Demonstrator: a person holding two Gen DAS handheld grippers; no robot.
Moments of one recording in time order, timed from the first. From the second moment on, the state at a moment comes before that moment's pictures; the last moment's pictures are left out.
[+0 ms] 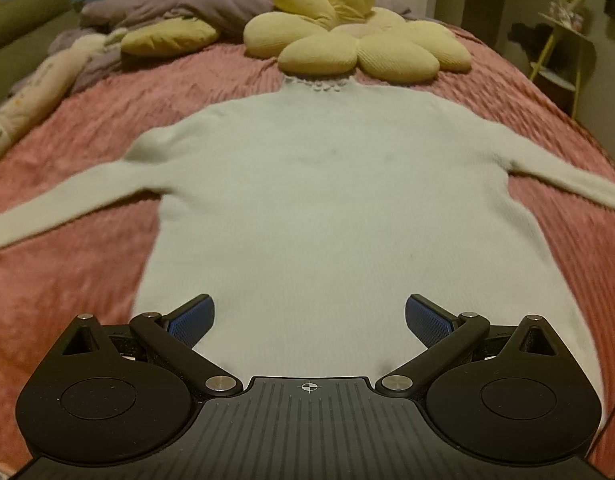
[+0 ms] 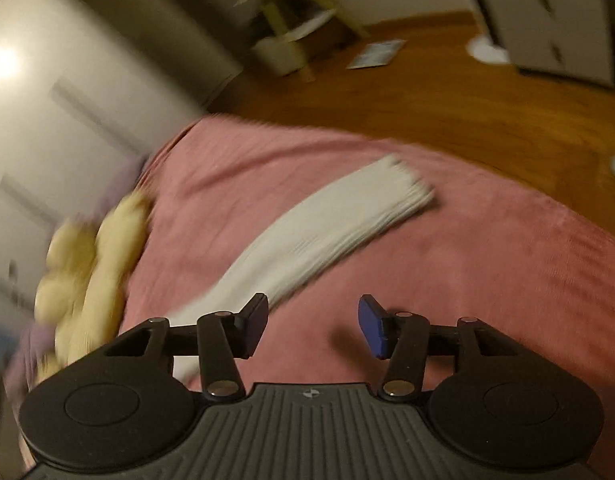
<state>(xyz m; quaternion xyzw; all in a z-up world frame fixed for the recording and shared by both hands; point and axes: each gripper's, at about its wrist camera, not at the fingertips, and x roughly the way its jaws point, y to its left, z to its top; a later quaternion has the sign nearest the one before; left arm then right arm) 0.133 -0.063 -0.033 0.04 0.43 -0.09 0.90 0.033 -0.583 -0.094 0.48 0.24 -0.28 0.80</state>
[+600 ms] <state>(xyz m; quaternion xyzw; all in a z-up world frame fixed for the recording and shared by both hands) 0.171 -0.044 -0.052 0.00 0.44 -0.08 0.89 0.085 -0.624 -0.113 0.40 0.26 -0.35 0.81</state>
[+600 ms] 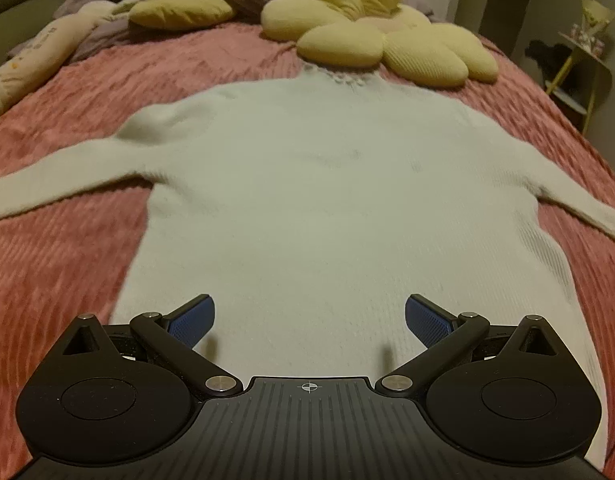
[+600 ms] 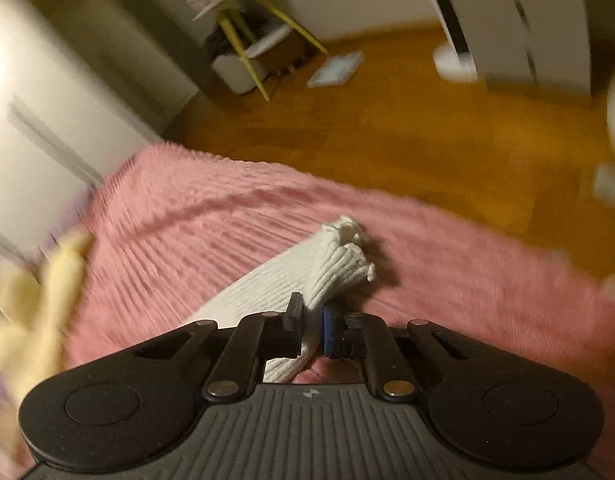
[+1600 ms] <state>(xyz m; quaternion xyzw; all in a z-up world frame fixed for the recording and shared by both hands) 0.327 -0.192 -0.104 -0.18 0.54 -0.29 0.77 0.107 -0.403 -0.098 0.16 0.33 -0.09 0.93</state>
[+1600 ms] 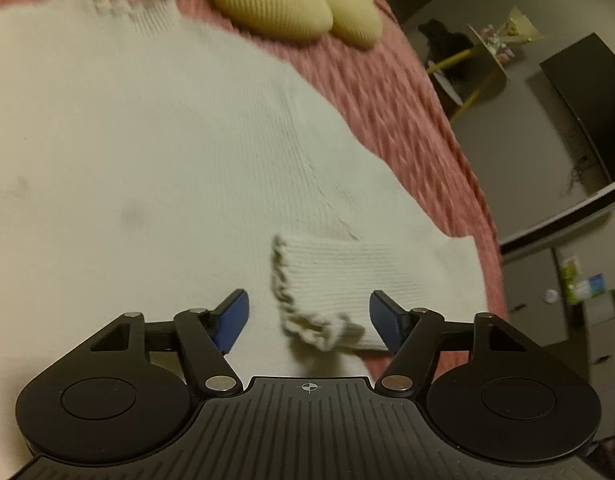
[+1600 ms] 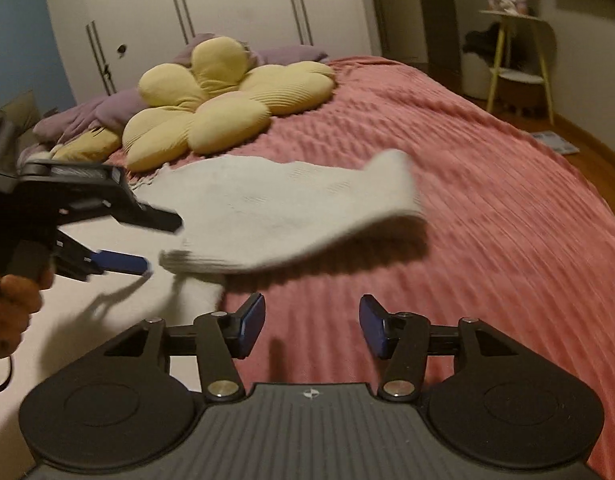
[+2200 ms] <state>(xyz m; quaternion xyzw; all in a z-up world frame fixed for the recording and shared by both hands) 0.331 -0.166 -0.044 -0.14 0.45 -0.30 0.83 0.110 -0.412 -0.094 0.19 0.31 -0.10 0.93</state>
